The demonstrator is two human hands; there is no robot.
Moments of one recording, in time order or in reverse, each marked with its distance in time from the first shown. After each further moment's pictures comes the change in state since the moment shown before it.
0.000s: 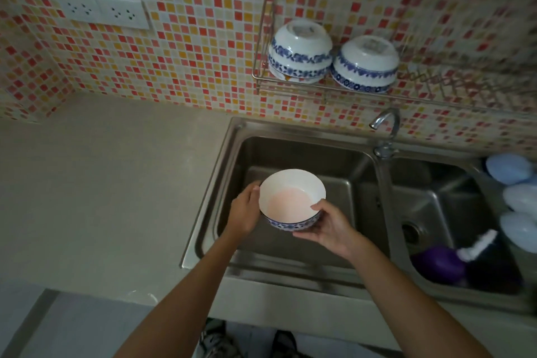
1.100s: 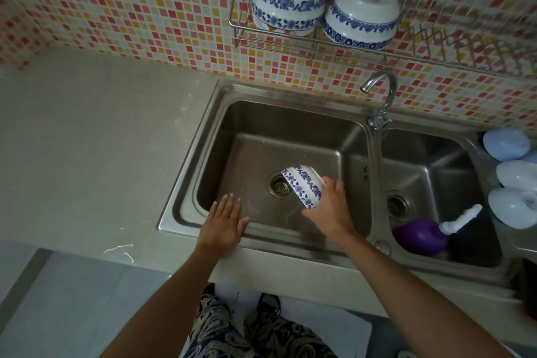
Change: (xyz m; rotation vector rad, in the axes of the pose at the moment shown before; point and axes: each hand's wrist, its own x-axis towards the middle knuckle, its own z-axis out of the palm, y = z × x) left_hand -0.056 -0.111 0.034 0.986 -0.290 0.040; right_hand 0.019 0.028 -0.074 -1.459 0.532 -0.605
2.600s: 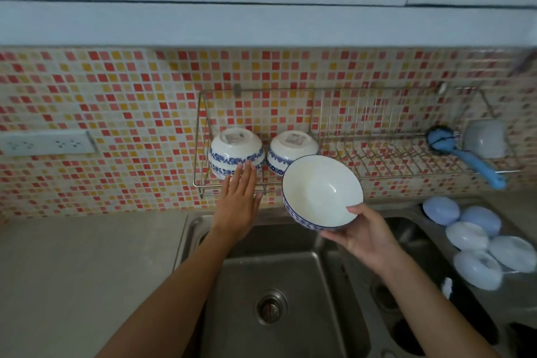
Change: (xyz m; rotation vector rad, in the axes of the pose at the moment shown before) left_hand 0.149 0.116 -0.274 0.219 0.608 0.391; right_hand 0.033 -0.060 -0.224 1.790 -0.125 0.191
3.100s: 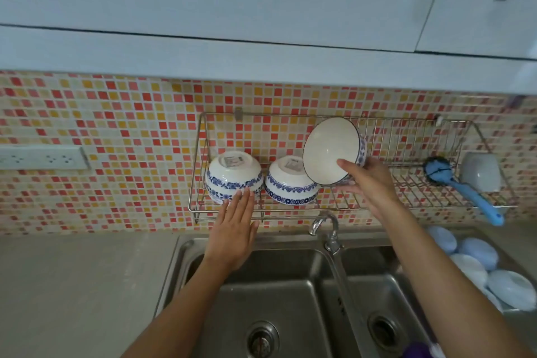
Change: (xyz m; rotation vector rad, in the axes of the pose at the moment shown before) left_hand 0.002 -0.005 0.004 -0.036 0.047 0.025; right_hand 0.068 -0.101 0.056 -0.668 0.259 -0.519
